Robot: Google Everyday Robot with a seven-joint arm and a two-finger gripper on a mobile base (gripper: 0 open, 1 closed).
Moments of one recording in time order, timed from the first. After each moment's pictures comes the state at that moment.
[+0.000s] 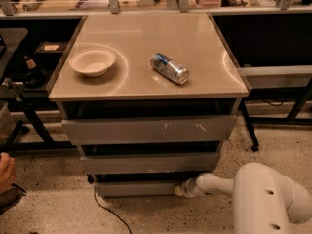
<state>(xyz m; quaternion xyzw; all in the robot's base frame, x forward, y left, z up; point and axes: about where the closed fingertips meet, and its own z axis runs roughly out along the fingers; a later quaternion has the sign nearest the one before) 0.586 -0.126 0.150 -0.13 0.95 0.22 0.17</state>
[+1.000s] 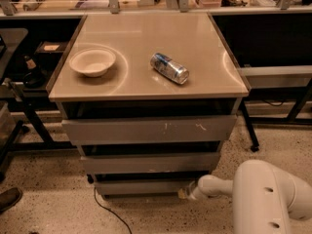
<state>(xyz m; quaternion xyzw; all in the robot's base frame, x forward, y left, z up) 0.575 -0.141 0.150 -0.11 0.96 0.21 0.16</state>
